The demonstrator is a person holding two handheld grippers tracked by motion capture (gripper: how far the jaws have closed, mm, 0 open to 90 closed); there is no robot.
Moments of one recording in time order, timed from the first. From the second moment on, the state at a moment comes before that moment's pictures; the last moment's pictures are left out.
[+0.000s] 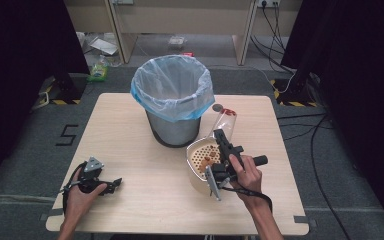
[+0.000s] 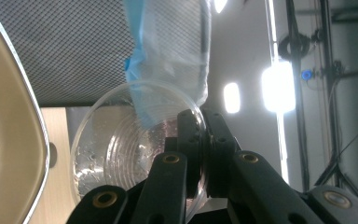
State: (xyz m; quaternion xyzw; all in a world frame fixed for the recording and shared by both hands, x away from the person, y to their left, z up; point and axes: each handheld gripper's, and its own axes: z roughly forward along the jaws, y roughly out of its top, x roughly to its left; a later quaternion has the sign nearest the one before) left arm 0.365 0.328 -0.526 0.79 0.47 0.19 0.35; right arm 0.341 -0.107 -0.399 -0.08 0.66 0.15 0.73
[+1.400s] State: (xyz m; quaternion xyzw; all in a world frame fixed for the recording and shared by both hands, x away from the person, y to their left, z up) left arm 0.365 0.328 -0.526 0.79 0.47 0.19 0.35; right arm 0.405 -0.180 -0.334 0.30 0.69 0.49 0.44
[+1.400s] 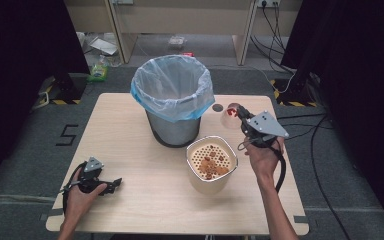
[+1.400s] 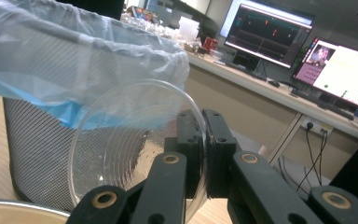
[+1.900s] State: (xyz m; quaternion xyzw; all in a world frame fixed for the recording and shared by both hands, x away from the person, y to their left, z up) left arm 0.365 0.328 -0.526 0.79 0.47 0.19 0.35; right arm 0.435 -0.189 -0.292 0.33 0.68 0.51 0.41
